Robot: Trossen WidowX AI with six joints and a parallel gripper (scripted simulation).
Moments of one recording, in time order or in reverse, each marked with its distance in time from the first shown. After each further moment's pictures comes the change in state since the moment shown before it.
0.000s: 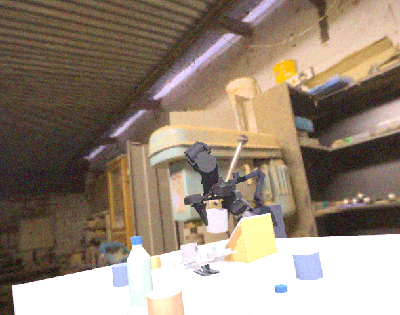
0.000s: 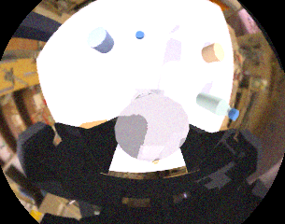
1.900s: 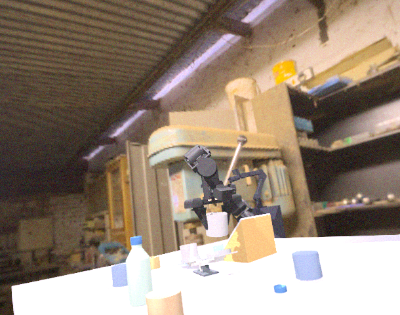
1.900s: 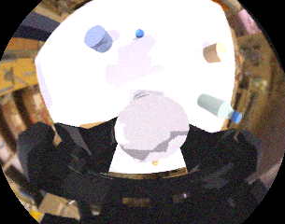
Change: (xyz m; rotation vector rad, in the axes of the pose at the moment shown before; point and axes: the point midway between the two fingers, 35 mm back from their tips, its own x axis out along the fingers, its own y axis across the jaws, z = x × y) arm 0.012 -0.001 0.002 -0.003 -0.002 -0.002
